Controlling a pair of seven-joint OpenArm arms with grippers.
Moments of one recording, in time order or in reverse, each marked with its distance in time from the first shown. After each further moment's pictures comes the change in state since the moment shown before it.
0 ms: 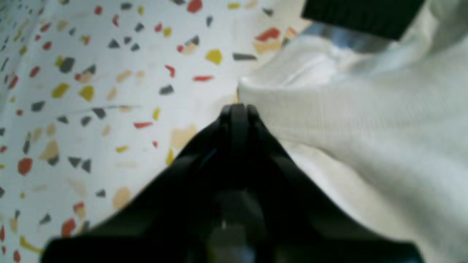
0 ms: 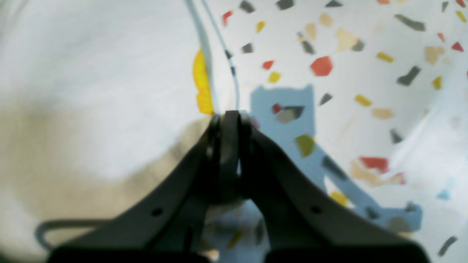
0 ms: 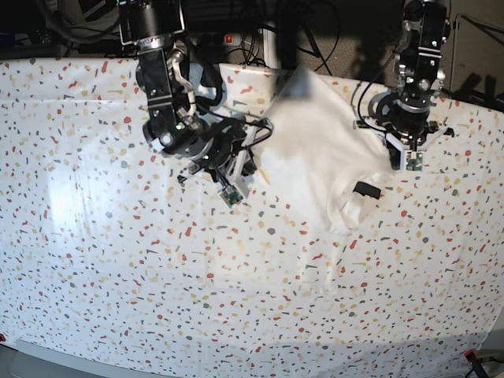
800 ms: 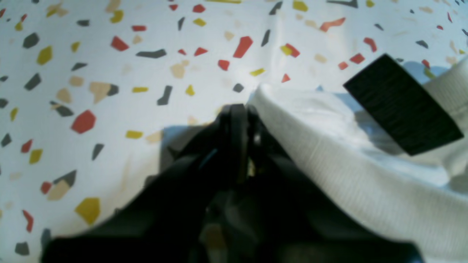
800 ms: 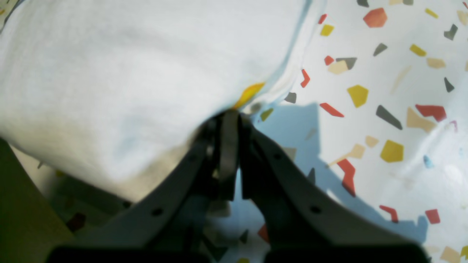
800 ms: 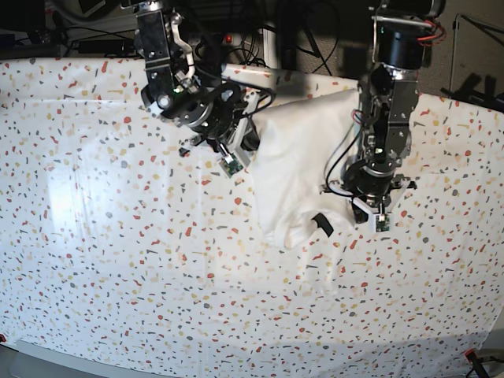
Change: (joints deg) left arm -20.5 9.1 -0.1 -19.3 -2.8 -3.5 -1.9; right arm -8.5 0.0 0.0 6.4 -0.3 -1.1 5.2
